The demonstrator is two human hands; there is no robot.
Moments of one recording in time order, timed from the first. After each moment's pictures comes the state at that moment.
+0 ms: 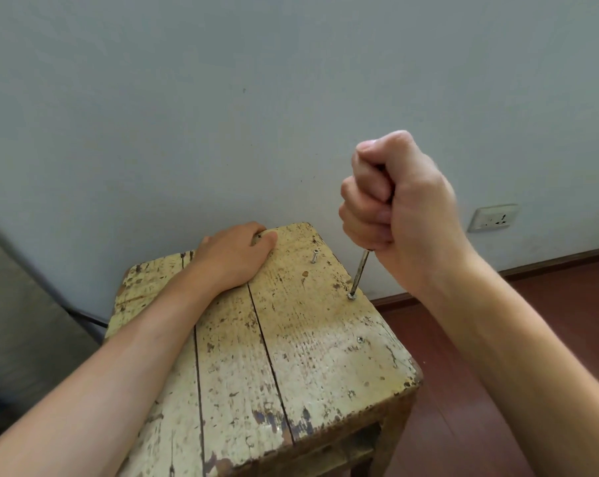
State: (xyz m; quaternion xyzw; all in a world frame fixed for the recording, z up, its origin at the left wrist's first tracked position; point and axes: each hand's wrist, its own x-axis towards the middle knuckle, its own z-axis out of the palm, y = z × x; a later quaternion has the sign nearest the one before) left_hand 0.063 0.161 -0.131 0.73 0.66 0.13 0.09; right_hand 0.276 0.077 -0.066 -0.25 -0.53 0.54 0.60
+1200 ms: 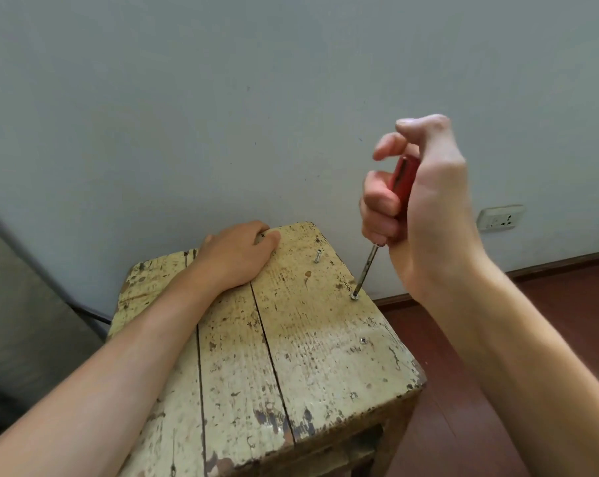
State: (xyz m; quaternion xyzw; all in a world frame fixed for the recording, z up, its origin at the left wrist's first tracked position) left_hand 0.063 0.159 -0.130 0.73 0.66 0.14 0.10; right_hand 0.277 0.074 -0.066 -0.34 -0.47 0.49 0.65
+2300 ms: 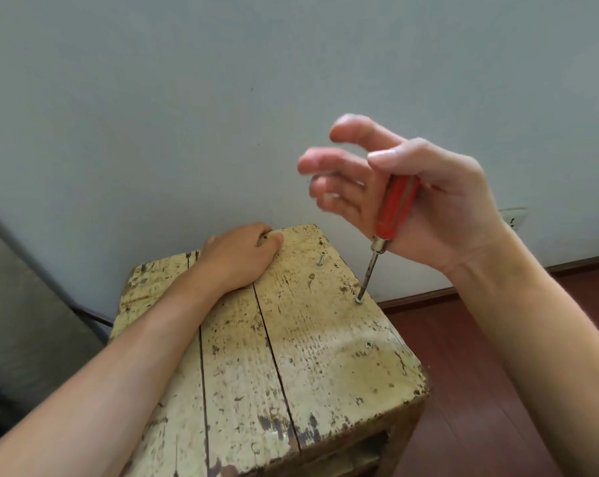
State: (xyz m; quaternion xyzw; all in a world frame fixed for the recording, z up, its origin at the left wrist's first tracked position) left_hand 0.061 0.163 -0.133 0.73 0.66 0.14 0.10; right_hand 0.300 0.101 -0.059 -0.07 -0.59 0.68 0.42
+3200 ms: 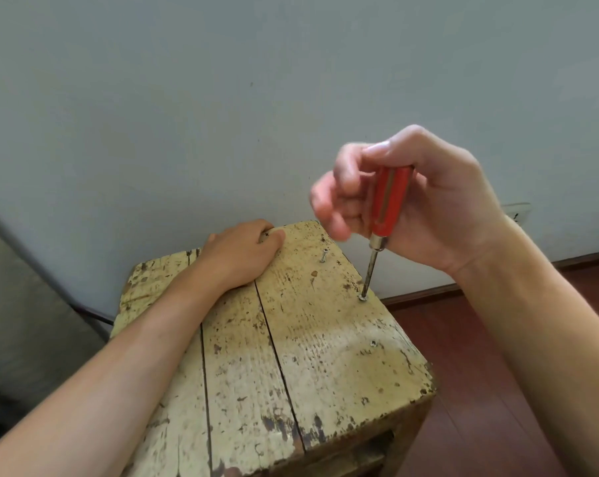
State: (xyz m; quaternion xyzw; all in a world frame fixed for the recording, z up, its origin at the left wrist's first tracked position) left_hand 0.061 0.164 -0.132 0.73 0.66 0.14 0.11; right_hand 0.294 0.093 -0.058 -0.12 -0.62 0.67 0.40
